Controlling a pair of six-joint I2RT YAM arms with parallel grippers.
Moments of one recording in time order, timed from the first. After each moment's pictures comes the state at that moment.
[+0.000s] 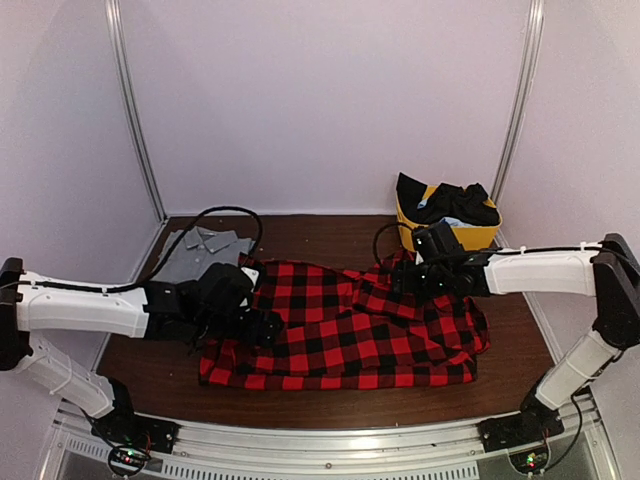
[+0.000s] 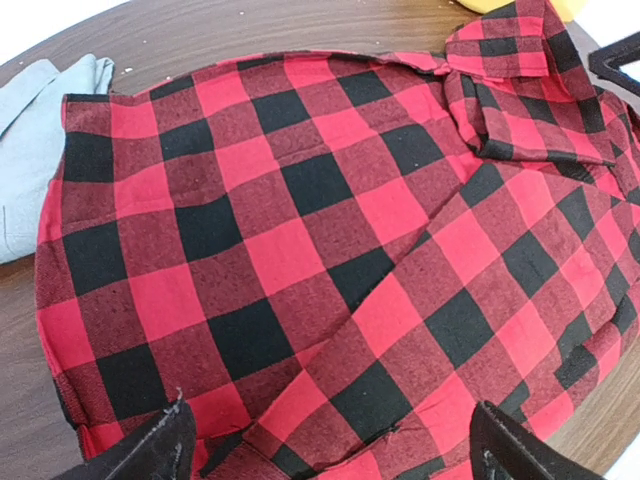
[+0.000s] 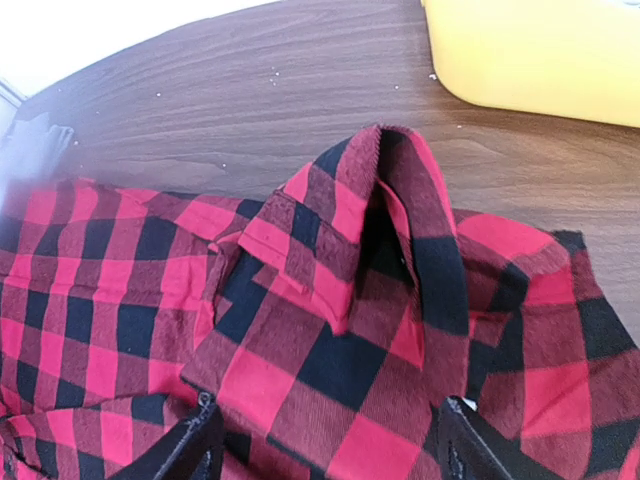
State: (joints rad) left arm -1.01 1.33 0.77 -0.24 -0.33 -0.50; right arm 0.66 1.51 0.91 -0.16 0.24 0.57
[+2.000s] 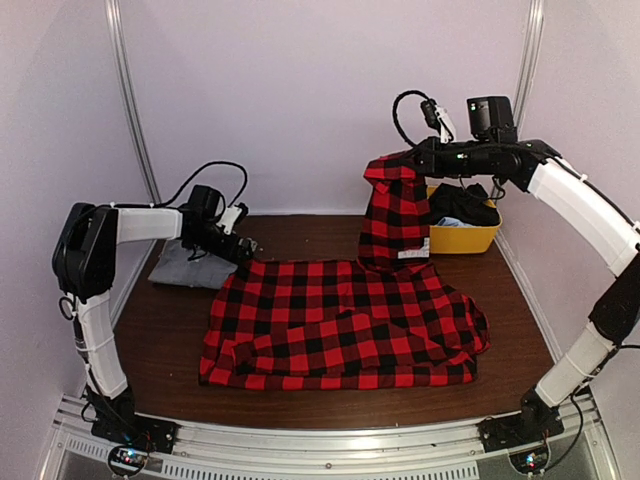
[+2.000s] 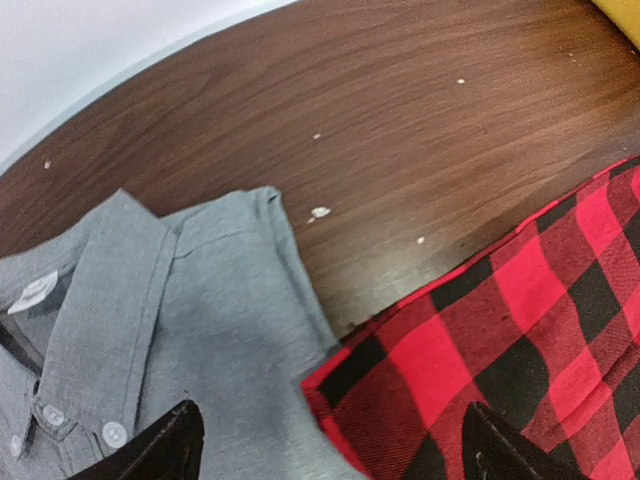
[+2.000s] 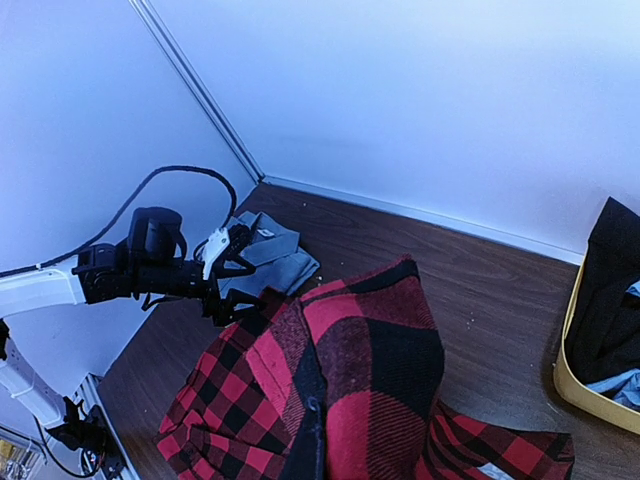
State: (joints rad) left arm -0.31 1.98 1.40 -0.29 0.15 0.17; right arm 0.41 1.57 1.71 -0.52 -0.38 0.27
